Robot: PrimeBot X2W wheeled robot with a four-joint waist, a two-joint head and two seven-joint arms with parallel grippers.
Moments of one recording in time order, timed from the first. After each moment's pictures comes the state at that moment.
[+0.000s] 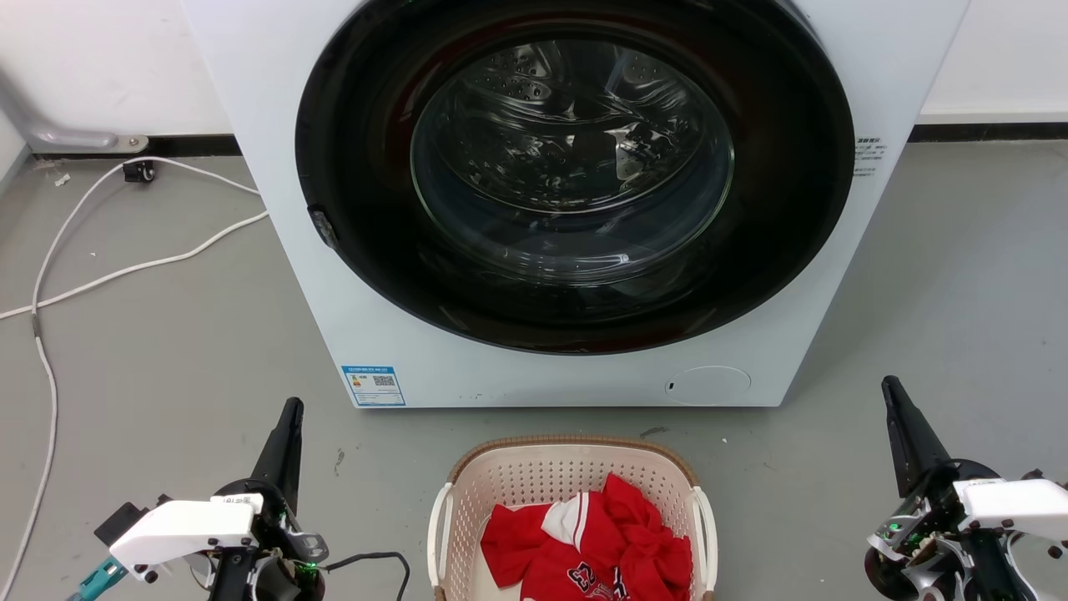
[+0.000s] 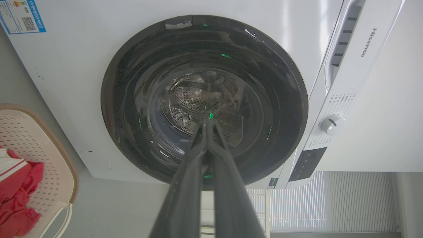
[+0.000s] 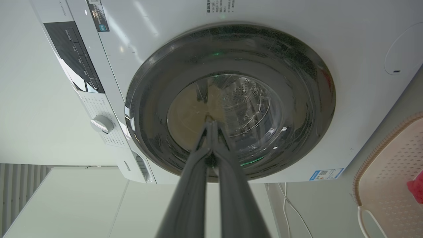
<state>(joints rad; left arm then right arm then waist) -0.10 0.06 0.11 0.25 -1.62 -0.13 0.11 -0.10 -0.06 -0.10 0.24 1.63 0.13 0.10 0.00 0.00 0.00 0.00</state>
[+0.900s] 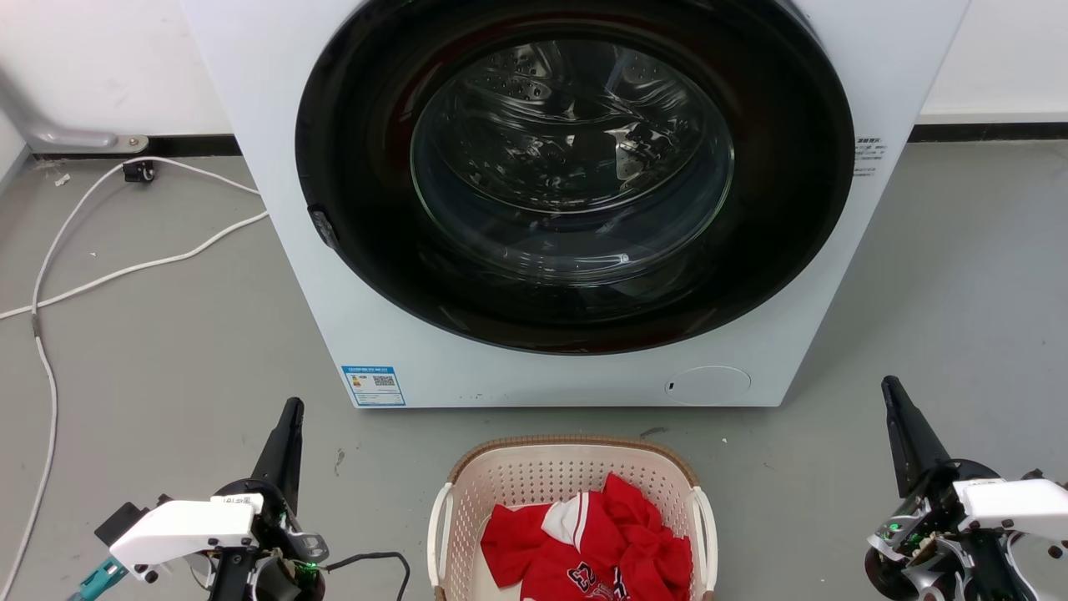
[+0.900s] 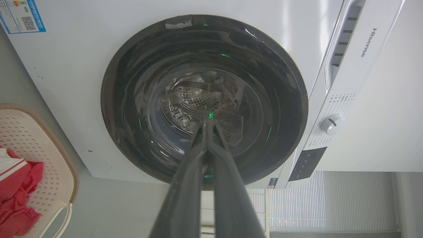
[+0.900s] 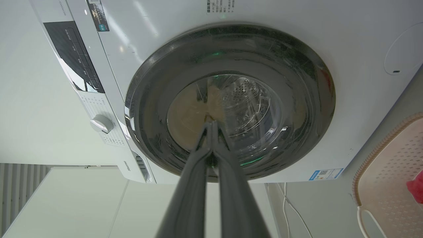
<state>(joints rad) -0.10 0.05 0.11 0.25 -1.62 -0.13 0.11 -0.10 -0.06 -0.11 0.25 1.62 0.13 0.11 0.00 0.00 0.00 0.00</state>
